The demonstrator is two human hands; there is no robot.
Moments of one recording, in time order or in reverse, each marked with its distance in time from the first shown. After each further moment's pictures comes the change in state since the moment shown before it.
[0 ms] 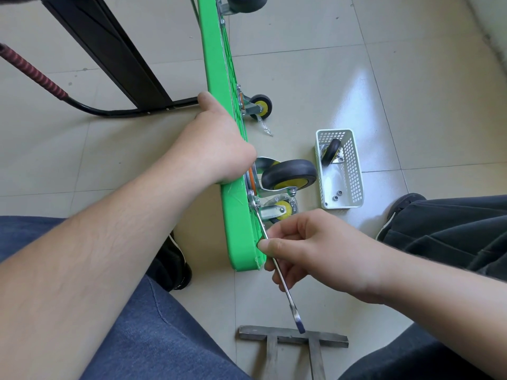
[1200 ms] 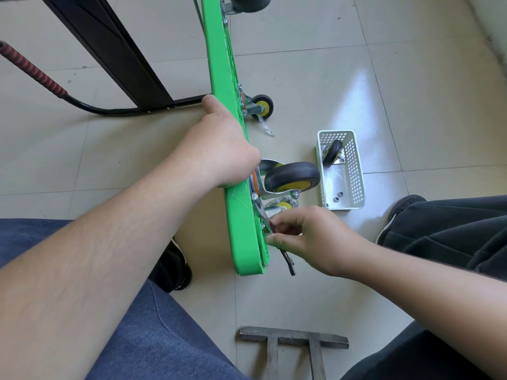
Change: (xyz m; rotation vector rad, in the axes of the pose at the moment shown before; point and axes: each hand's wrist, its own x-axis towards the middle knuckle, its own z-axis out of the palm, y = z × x) left_hand 0.001 -0.001 -0.001 0.033 -0.011 -0.011; right_hand 0.045 0.029 -0.015 -0.556 0.111 -0.281
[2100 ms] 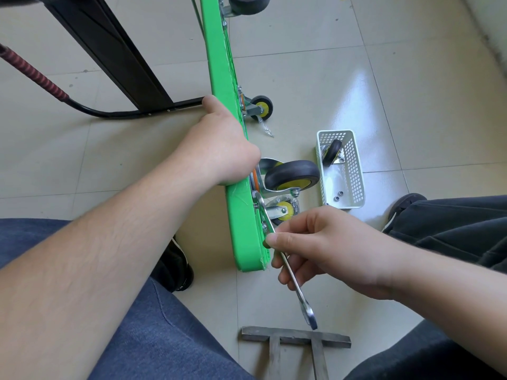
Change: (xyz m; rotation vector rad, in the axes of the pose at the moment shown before) left_hand 0.001 -0.002 0.000 -0.023 -0.006 0.001; right_hand -0.037 -0.048 -0.017 0.633 -0.134 0.310
